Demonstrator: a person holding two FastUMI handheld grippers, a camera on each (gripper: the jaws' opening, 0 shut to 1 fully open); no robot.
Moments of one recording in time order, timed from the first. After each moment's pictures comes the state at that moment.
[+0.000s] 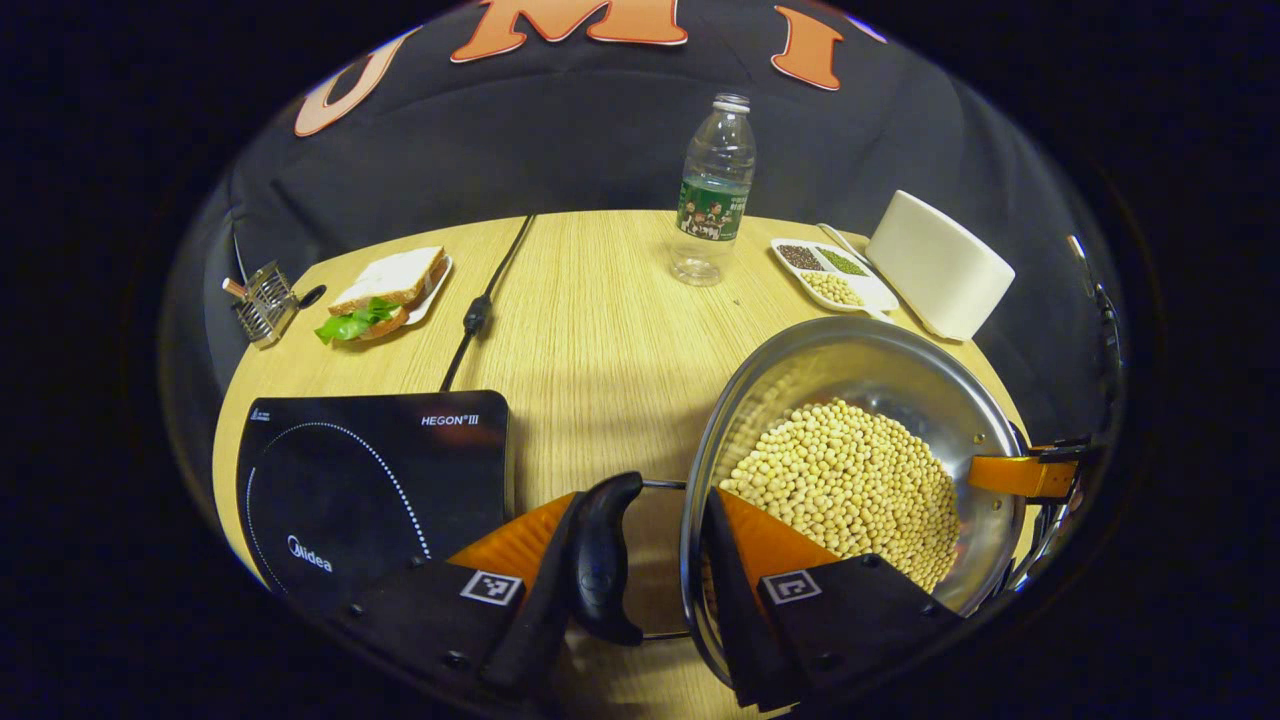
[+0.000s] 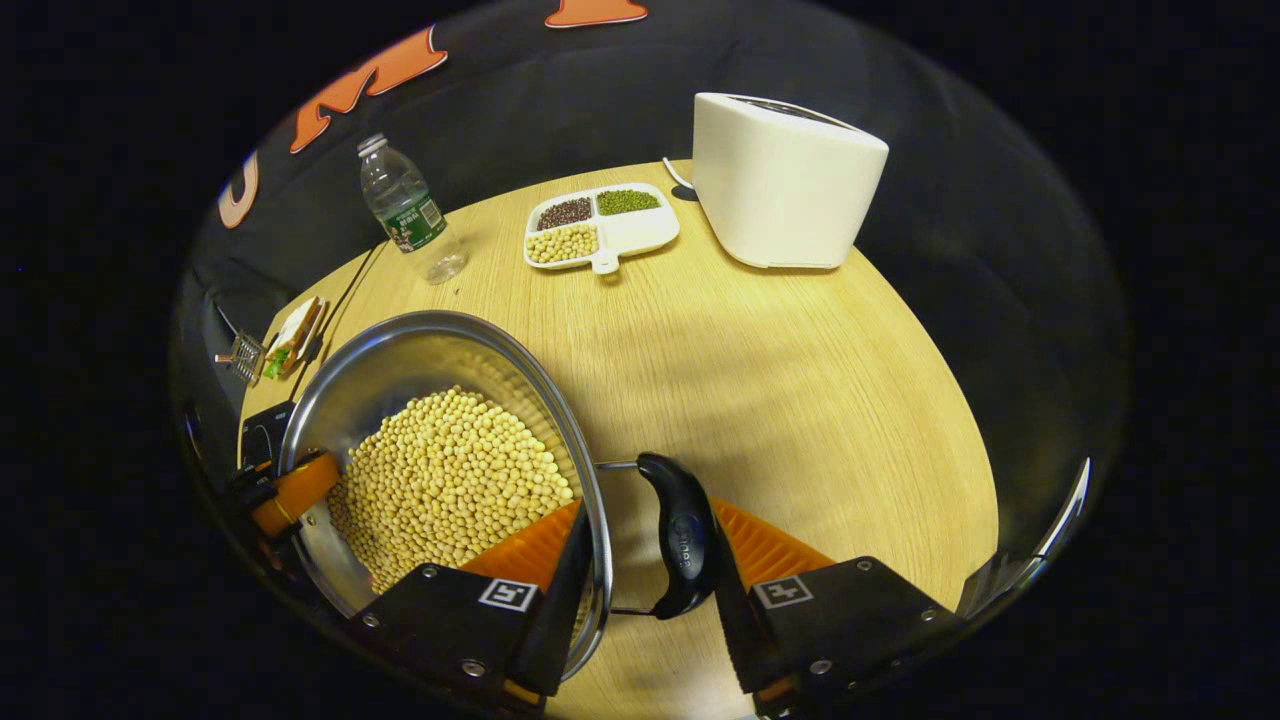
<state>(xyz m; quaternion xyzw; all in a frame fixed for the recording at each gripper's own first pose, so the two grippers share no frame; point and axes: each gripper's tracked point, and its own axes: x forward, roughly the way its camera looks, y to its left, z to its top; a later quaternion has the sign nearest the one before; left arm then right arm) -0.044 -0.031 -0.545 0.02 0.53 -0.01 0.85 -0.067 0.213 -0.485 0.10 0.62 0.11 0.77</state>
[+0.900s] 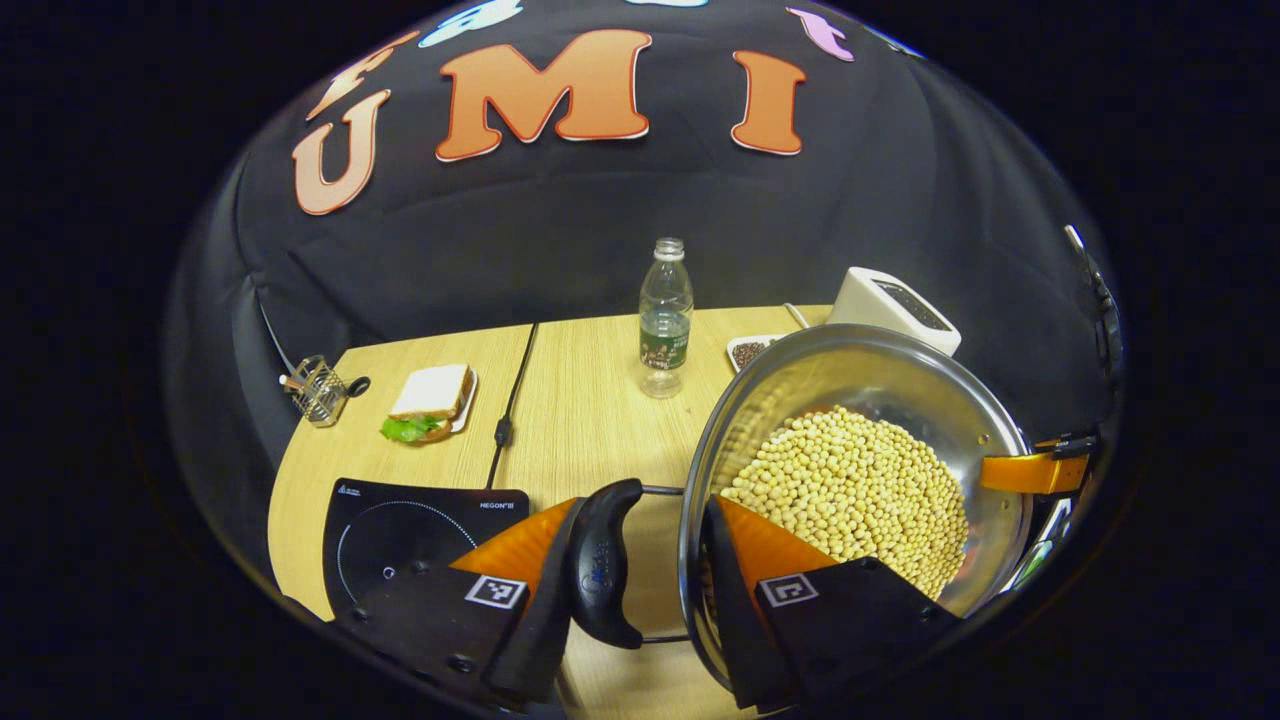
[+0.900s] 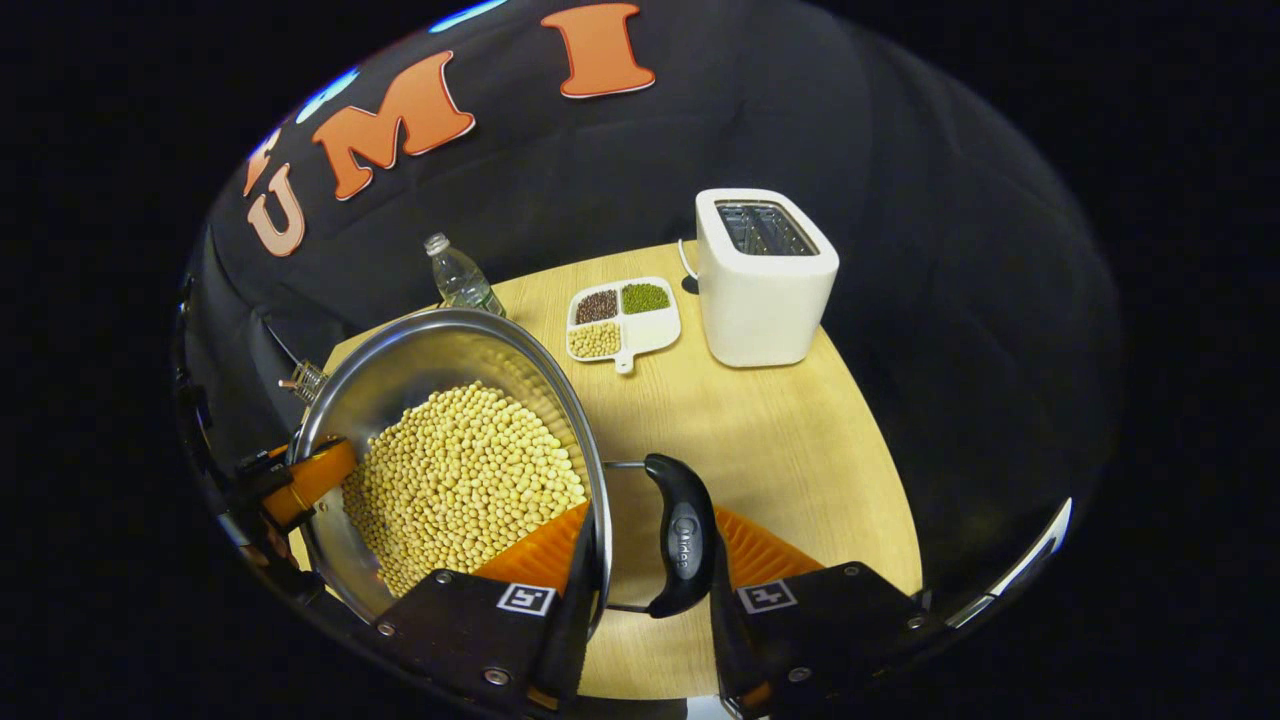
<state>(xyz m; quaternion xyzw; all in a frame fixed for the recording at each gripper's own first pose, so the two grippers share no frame) -0.008 -0.084 -0.401 0.04 0.43 -0.01 0.90 -0.021 0.145 -0.368 0.12 0.55 0.16 0.81</state>
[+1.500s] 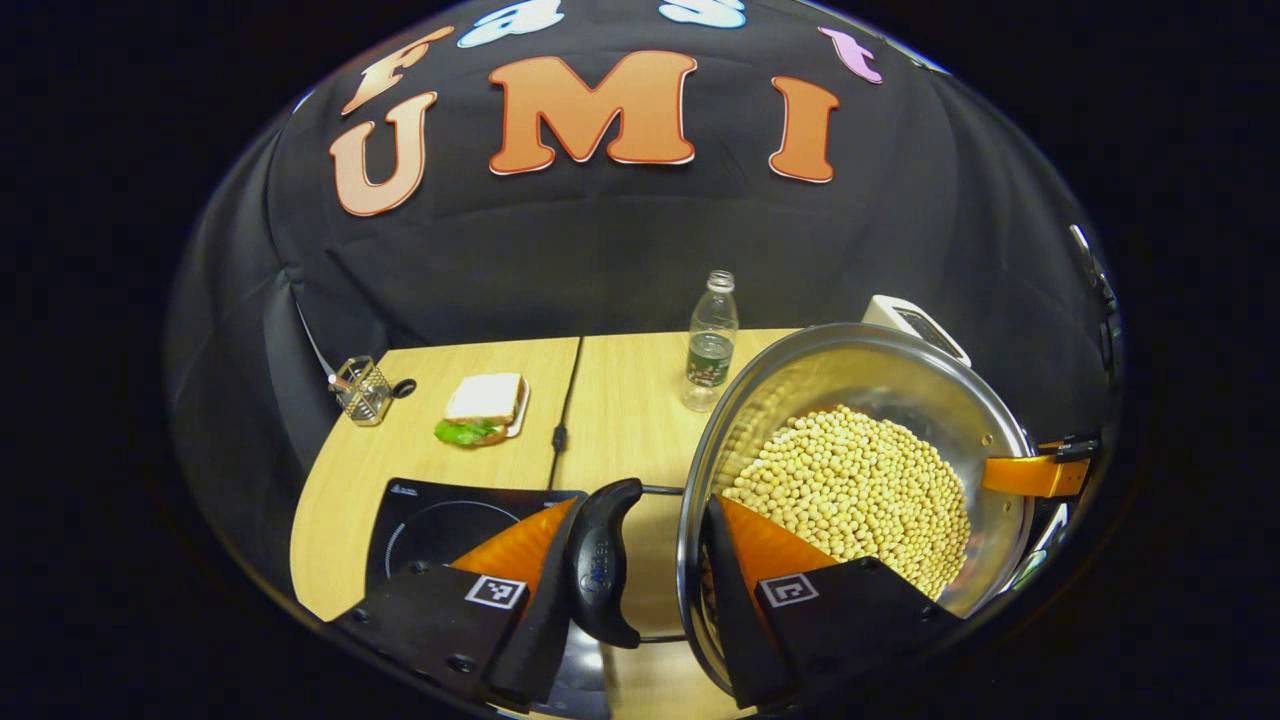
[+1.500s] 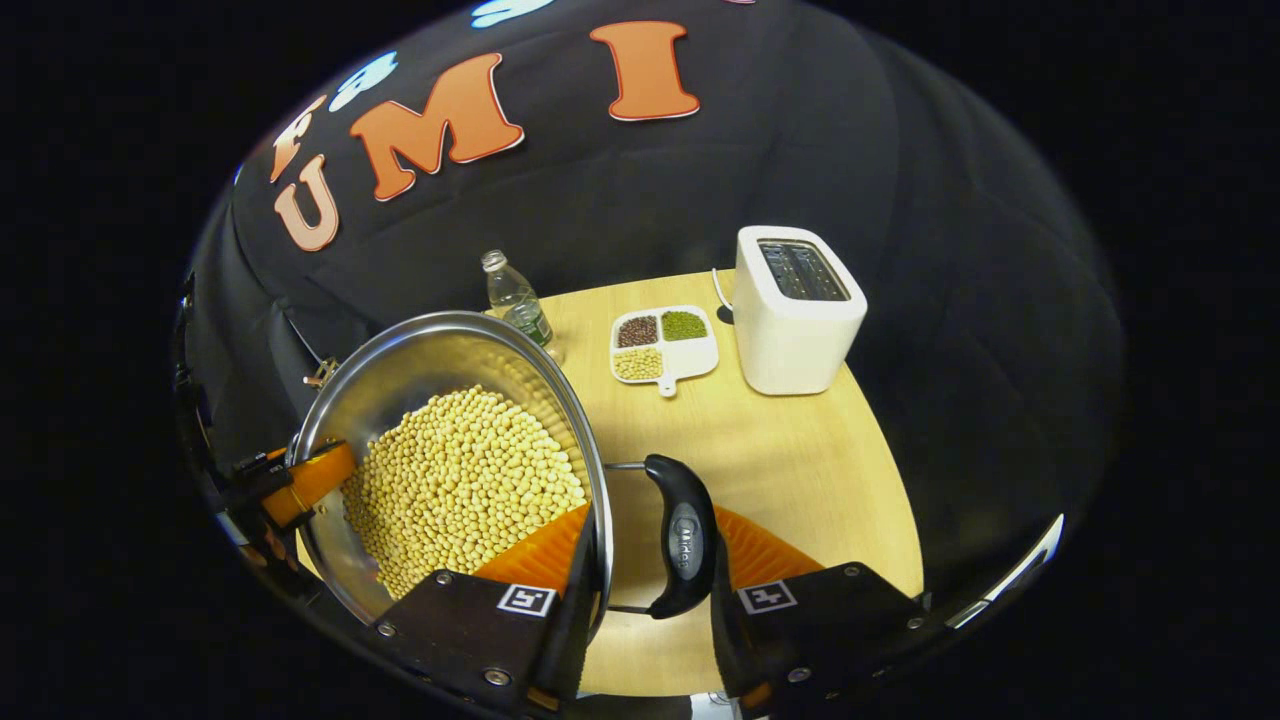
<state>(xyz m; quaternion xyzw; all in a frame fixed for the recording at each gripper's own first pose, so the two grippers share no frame) -0.016 -0.017 -0.362 0.04 0.42 0.02 0.90 -0.024 0.202 -0.318 0.11 0.54 0.18 0.82</state>
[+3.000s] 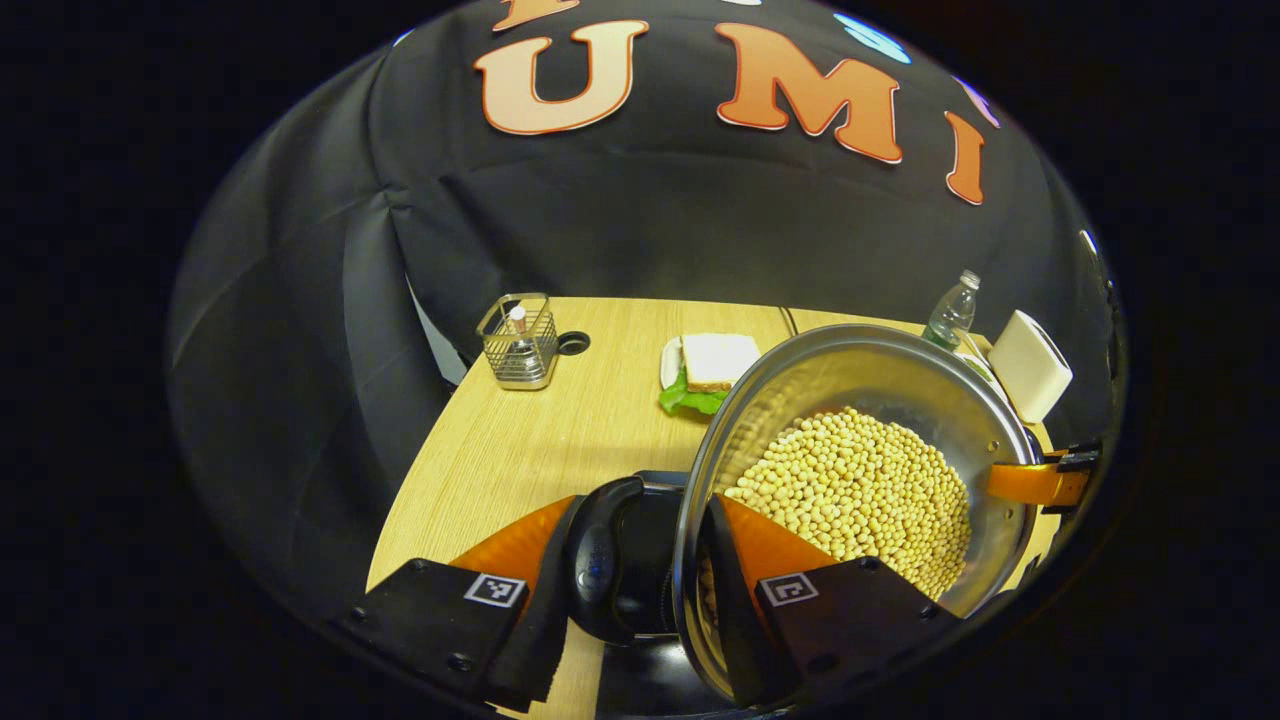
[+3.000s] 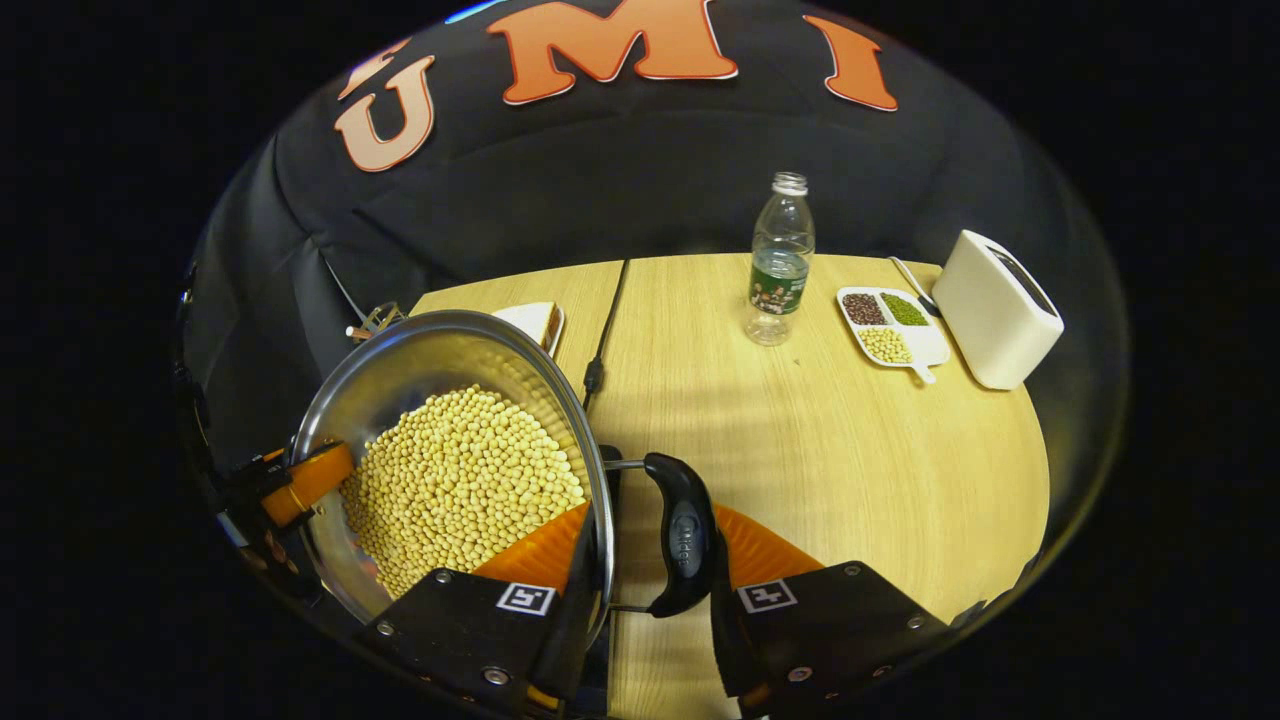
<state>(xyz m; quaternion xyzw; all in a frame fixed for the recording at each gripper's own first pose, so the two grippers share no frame) -0.045 0.146 -0.320 0.02 0.45 0.12 0.89 -0.075 0.499 -0.315 0.08 0.54 0.24 0.80</state>
